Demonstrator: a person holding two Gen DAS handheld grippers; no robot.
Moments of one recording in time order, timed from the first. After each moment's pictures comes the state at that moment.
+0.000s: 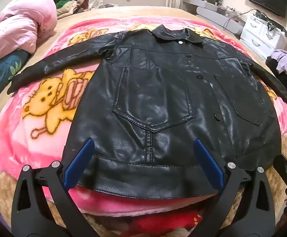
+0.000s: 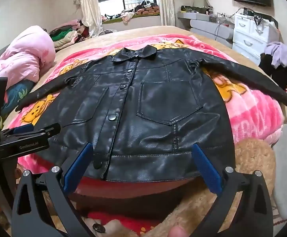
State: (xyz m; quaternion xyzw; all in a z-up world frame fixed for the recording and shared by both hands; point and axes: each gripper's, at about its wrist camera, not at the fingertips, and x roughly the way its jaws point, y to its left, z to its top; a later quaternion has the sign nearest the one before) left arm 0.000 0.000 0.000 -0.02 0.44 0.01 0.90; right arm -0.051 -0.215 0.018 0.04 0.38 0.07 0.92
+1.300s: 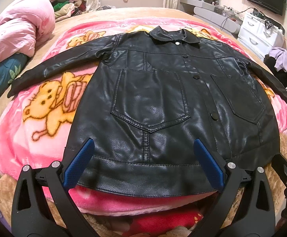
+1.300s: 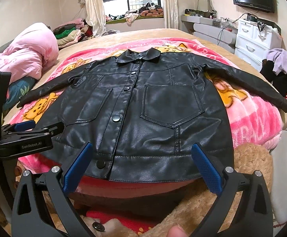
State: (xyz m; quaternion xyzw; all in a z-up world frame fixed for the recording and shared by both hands) left arm -0.001 -0.010 0.006 -0.01 0.44 0.01 0.90; right arm -0.055 -0.207 0.024 0.02 0.37 0.08 0.92
